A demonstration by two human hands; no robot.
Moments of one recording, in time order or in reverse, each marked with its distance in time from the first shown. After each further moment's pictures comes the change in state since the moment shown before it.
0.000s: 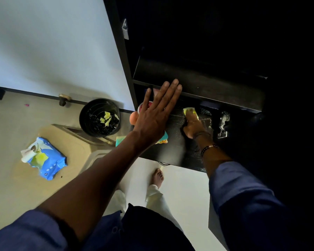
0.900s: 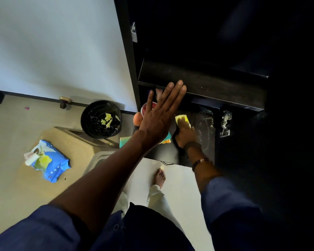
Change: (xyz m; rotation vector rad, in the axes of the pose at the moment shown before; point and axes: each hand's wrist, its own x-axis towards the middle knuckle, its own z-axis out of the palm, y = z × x) left_hand 0.001 -0.004 0.007 -0.021 0.075 0.010; right_hand -0.036 -0.038 0.037 -0.095 0.011 0.027
